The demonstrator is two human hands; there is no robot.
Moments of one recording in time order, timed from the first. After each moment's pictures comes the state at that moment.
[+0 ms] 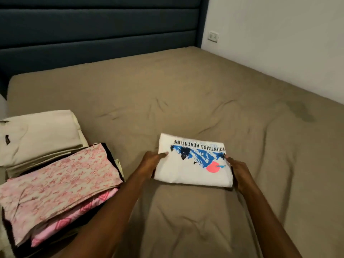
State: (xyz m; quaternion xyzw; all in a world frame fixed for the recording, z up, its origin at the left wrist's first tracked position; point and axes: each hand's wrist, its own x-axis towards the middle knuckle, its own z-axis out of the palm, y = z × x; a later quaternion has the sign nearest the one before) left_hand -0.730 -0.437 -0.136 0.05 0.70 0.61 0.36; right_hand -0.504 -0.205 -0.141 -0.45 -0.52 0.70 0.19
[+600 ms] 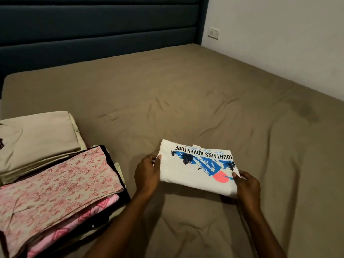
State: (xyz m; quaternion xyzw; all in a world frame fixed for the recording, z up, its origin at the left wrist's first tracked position) left_hand -0.710 -0.447 -0.145 0.15 0.89 0.44 0.02; right_hand -0.481 -0.227 -0.182 -0.50 -0.60 0.54 0.31
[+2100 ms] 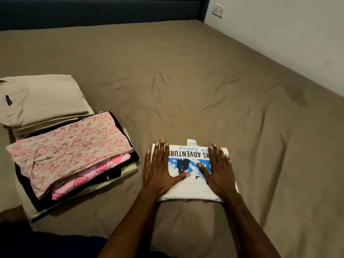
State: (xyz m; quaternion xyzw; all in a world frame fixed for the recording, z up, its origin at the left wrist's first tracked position) left_hand -0.622 -0.519 -0.197 0.38 0.90 0.21 0.01; right_hand -0.468 -0.321 -0.204 -0.31 -0.94 0.08 0.10
